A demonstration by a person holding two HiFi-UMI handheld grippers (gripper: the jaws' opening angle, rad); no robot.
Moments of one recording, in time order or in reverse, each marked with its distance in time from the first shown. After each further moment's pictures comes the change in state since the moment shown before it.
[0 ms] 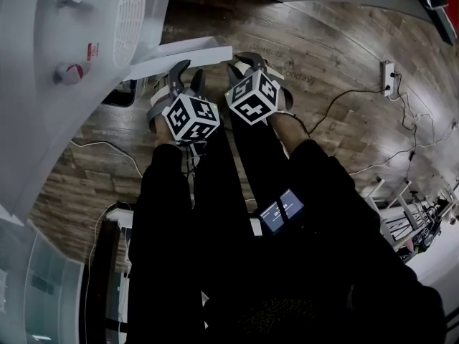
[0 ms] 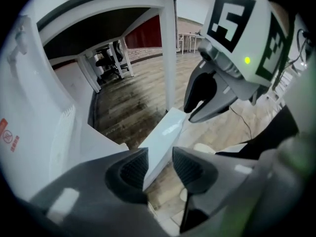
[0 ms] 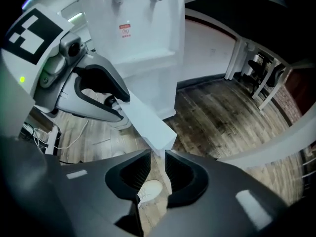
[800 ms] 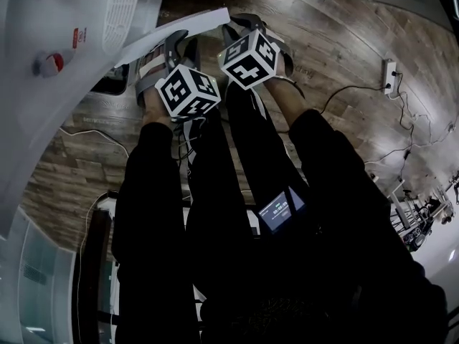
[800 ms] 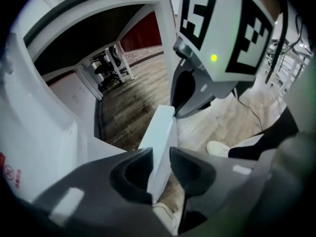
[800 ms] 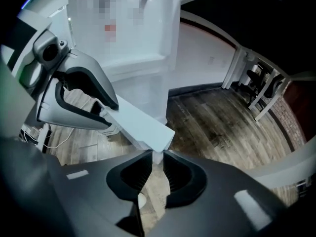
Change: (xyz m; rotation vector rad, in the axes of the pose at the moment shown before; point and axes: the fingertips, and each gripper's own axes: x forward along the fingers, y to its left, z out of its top) left arm 0.018 0.032 0.022 0.096 0.007 0.086; right arm 0.025 -0.049 0.043 -0.048 -0.053 -0.066
